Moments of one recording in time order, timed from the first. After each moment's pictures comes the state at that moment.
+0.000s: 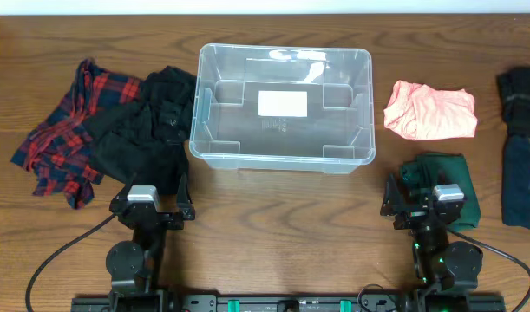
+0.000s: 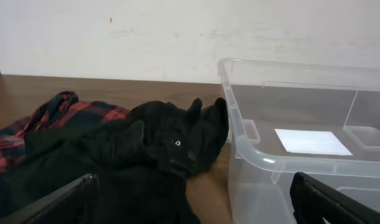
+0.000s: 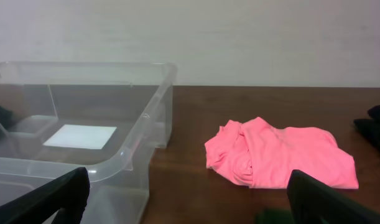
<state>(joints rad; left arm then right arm) 0.04 0.01 0.02 -0.11 0.10 -0.07 -0.02 0.01 0.01 -0.06 -0.12 0.07</state>
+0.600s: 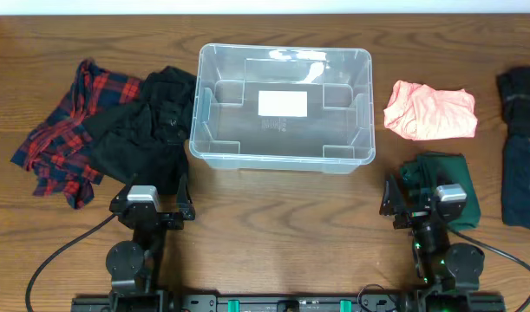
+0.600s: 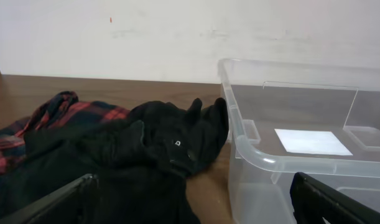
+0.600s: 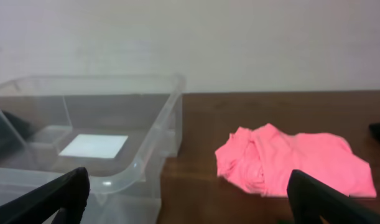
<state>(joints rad) 0.04 0.01 0.02 -0.11 0.10 -0.07 -0.02 0.02 0.03 -0.04 -0.15 0.12</state>
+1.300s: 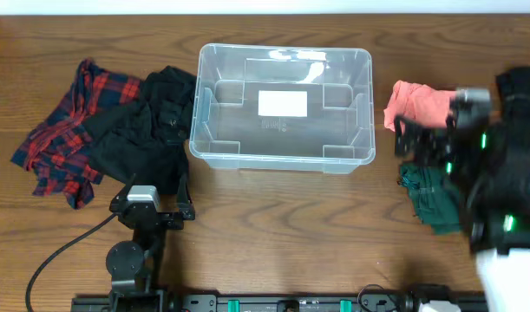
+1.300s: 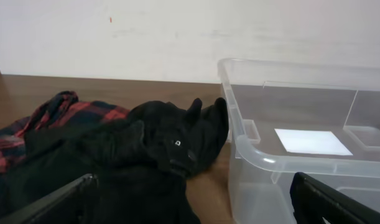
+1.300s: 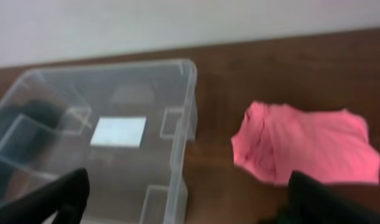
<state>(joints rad) 0.04 0.01 0.02 -0.11 0.09 -0.07 -0.02 0.98 0.99 -0.56 -0.21 0.16</state>
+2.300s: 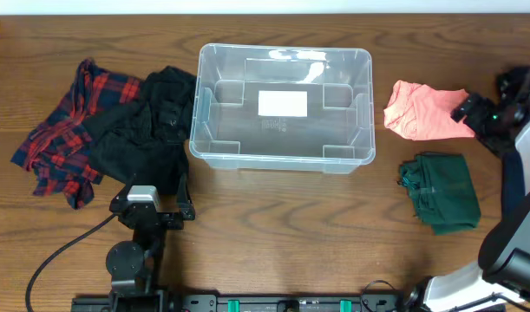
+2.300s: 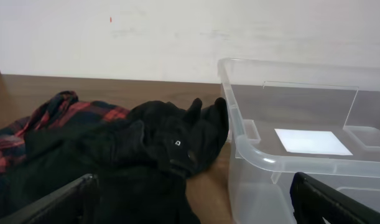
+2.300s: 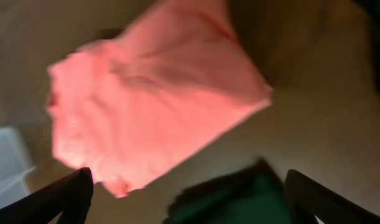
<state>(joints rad) 0.04 0.01 0.02 -0.11 0.10 -0.07 -0.46 1.77 1.28 -0.66 -0.20 0.31</state>
